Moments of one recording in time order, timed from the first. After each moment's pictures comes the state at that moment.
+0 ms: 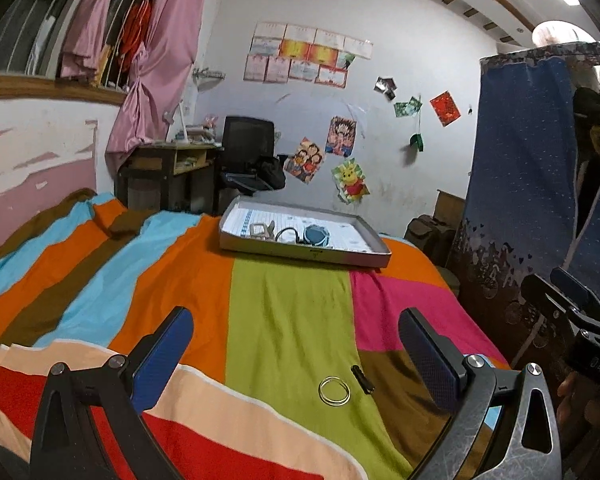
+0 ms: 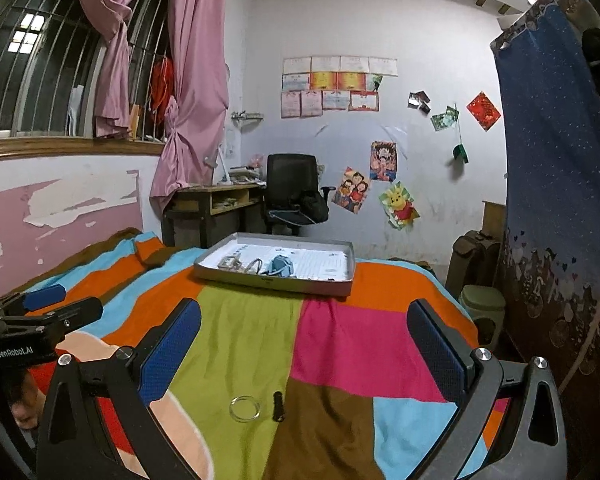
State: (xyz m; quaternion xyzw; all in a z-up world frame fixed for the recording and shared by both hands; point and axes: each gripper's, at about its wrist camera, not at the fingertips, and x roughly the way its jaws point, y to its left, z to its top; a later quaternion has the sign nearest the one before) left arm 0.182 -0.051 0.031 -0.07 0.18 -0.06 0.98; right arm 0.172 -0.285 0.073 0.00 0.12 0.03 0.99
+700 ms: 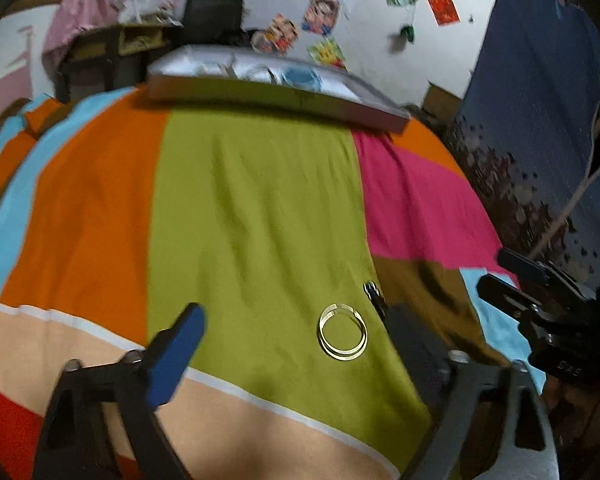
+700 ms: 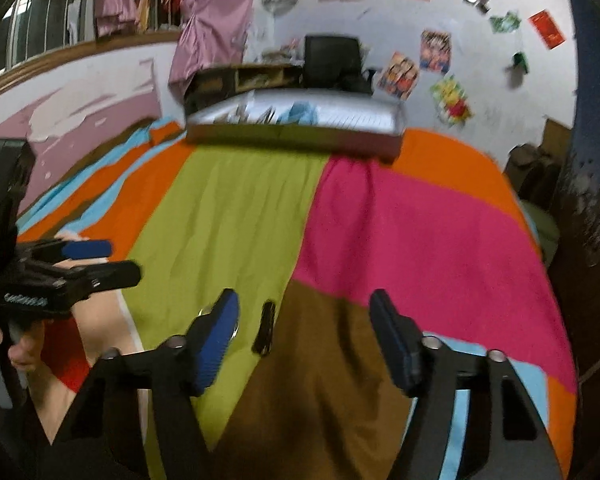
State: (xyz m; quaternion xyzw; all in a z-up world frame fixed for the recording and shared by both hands) left arm 0.311 -0.073 -0.089 -0.06 0.40 -0.15 0.90; right arm 0.299 -0.288 -0.066 -0.02 0.33 0.12 0.94
